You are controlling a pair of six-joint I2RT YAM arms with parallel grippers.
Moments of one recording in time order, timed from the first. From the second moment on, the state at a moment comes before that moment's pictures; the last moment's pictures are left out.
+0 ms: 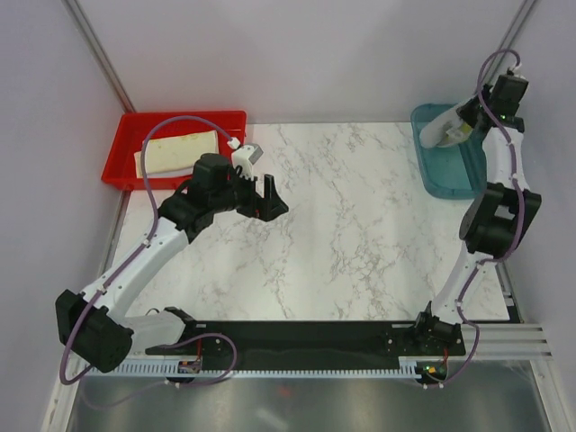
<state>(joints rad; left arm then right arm) -0.51 1.19 1.07 -0.42 0.35 -0.27 -0.34 2.20 2.01 -0.34 -0.10 0.49</state>
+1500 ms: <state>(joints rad) -0.58 1.59 1.10 -0.36 0.30 -0.43 0.22 1.54 0.85 -0.33 -0.13 0.51</state>
